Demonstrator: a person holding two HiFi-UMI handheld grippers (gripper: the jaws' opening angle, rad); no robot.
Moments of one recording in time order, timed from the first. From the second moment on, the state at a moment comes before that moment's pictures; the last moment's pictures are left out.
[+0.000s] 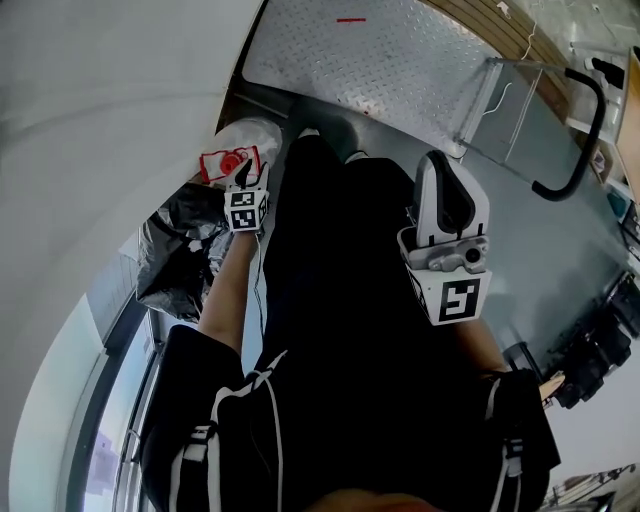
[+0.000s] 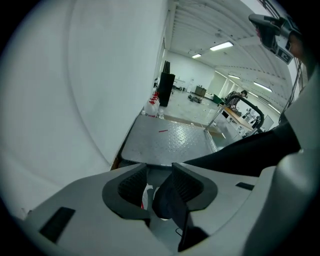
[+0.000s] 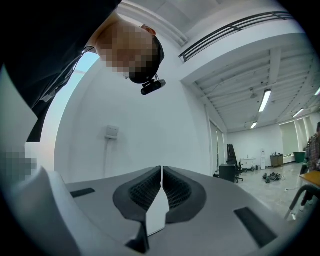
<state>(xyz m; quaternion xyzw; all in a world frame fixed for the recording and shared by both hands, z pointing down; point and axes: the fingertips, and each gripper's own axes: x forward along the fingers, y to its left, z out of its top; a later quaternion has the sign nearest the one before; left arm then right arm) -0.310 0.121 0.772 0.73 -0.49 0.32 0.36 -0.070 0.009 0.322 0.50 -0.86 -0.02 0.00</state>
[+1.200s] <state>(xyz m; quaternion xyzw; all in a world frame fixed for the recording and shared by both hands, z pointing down) -0.350 0.141 0.970 0.60 -0.47 0.38 0.53 -0.069 0.000 0.443 0.48 -0.87 0.06 0.07</state>
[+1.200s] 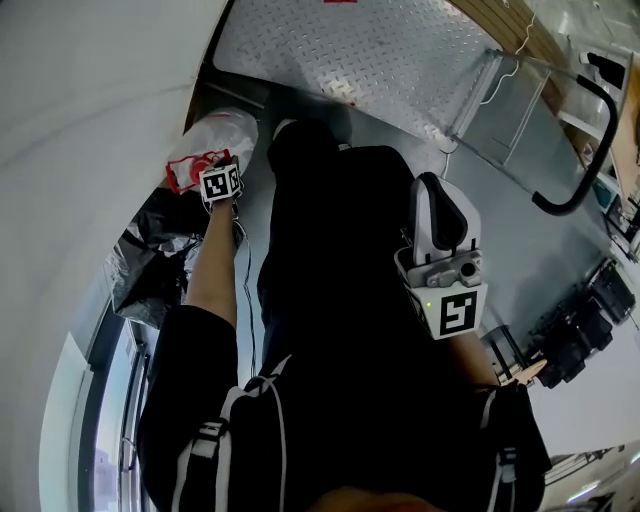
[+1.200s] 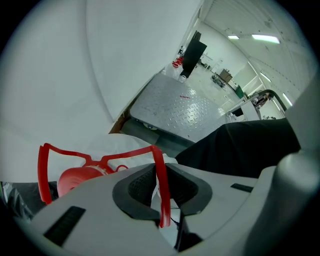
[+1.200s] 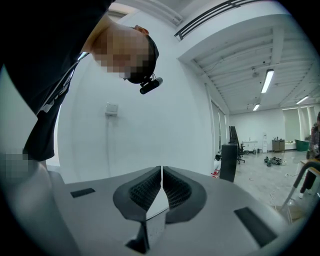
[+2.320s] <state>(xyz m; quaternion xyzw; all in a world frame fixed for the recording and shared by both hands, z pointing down) -0.331 0.083 0.772 0.61 -0.44 0.33 0.57 -0.025 0.004 0.257 0.62 -0.78 0.00 -0.01</state>
